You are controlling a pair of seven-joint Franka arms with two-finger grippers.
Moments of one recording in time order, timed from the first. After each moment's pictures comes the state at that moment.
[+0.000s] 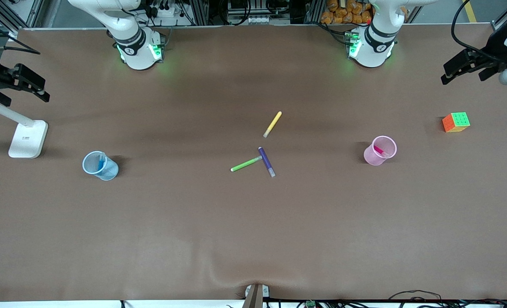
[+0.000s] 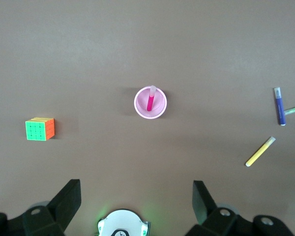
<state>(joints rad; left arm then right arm) 0.00 -0.18 -0.06 -1.68 -0.02 1.47 -0.17 -0.05 -0.12 0.02 -1.65 0.04 1.56 -0.12</state>
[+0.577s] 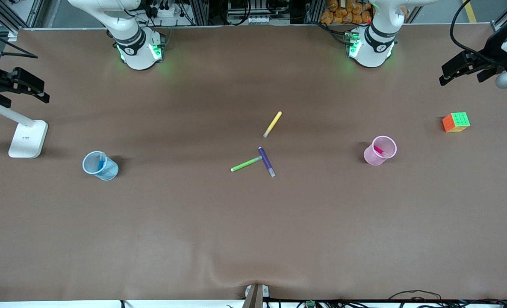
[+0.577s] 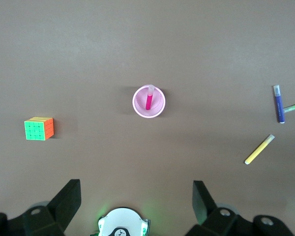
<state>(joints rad) -0.01 -0.15 -0.06 -1.65 -0.02 1.45 -0.17 -0.04 -0.05 0.02 -1.55 0.04 1.47 -0.13</state>
